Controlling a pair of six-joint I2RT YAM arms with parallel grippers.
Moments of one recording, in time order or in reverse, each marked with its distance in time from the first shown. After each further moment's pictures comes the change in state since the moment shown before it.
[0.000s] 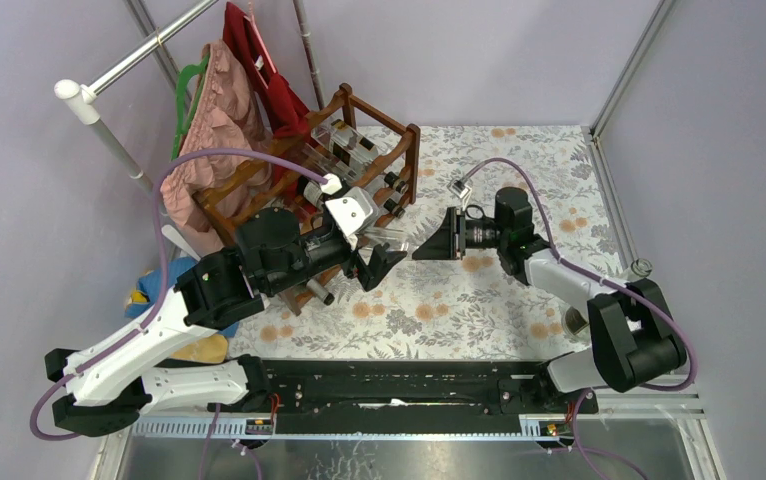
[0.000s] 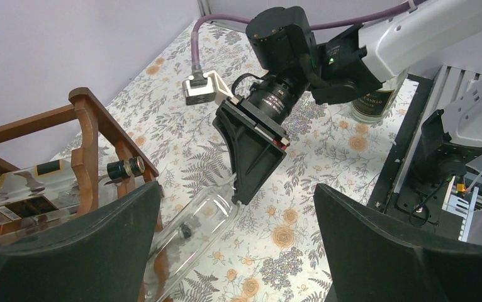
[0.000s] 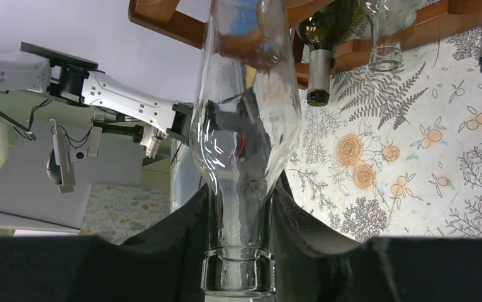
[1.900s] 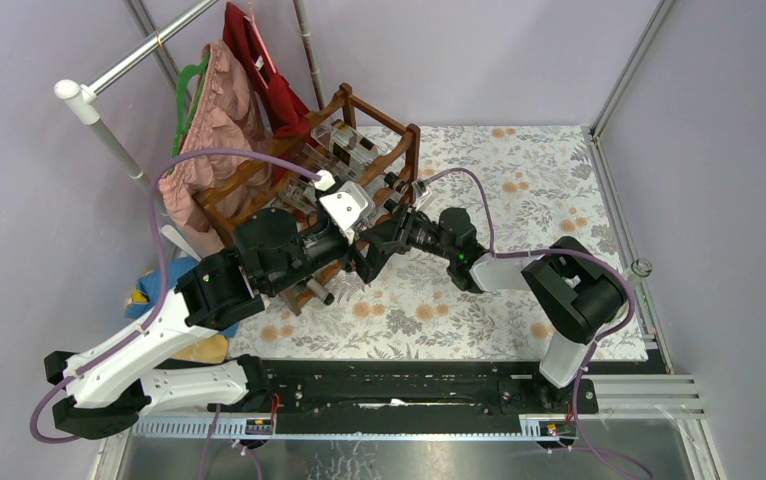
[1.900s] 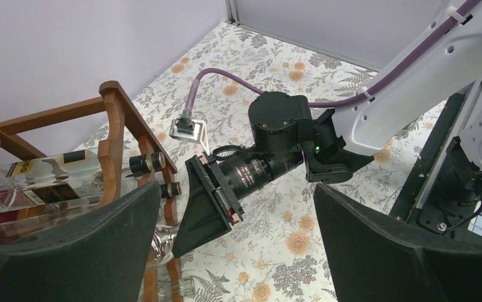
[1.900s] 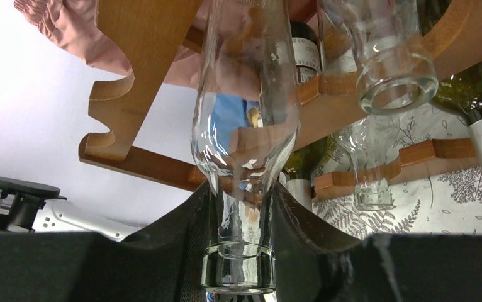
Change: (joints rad) left arm 0.018 -0.013 -0.027 0.038 -0.067 -0.001; right arm 0.319 0.347 0.052 0.582 0.623 0.230
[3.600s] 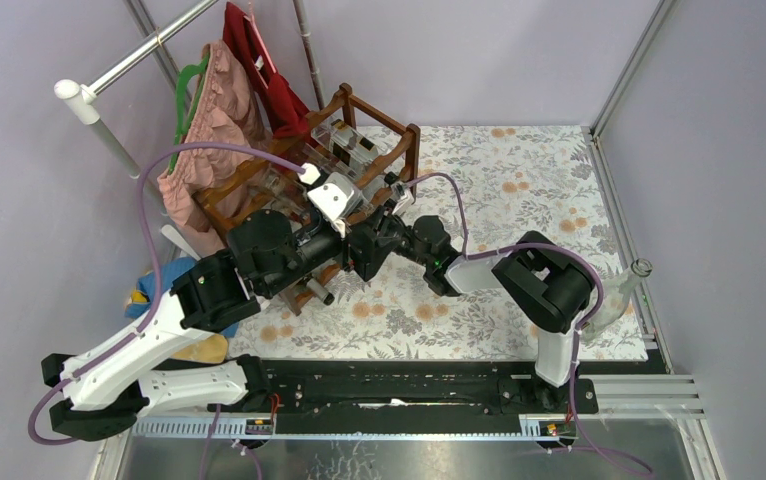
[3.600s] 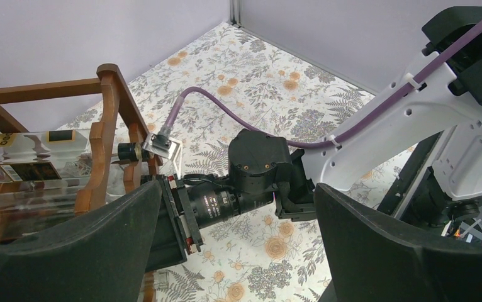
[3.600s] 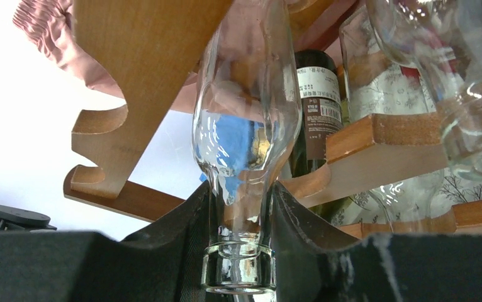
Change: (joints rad) left arm 0.000 -0.018 -0.006 0.000 -0.049 -0.131; right arm 0.126 0.146 0.113 0.105 0.195 0.004
